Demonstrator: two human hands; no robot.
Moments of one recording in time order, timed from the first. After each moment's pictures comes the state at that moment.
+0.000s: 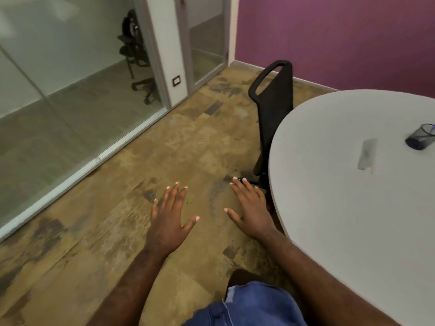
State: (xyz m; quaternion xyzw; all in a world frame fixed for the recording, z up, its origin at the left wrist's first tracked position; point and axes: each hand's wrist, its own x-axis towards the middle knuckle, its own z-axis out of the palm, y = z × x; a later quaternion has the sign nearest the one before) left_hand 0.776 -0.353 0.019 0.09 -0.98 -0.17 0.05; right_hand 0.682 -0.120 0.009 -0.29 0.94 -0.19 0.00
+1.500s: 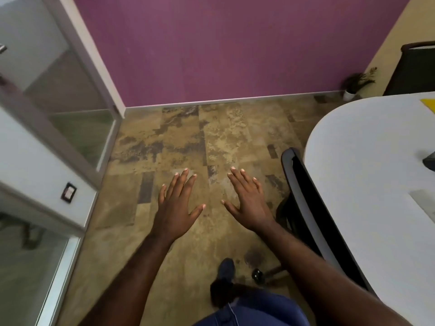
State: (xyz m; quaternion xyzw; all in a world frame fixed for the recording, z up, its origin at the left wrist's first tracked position) left_hand -0.148 -0.534 0.034 -0.29 -0.94 -0.17 0.04; right_hand -0.072 -0.320 0.019 0.04 0.97 -0.19 -0.11
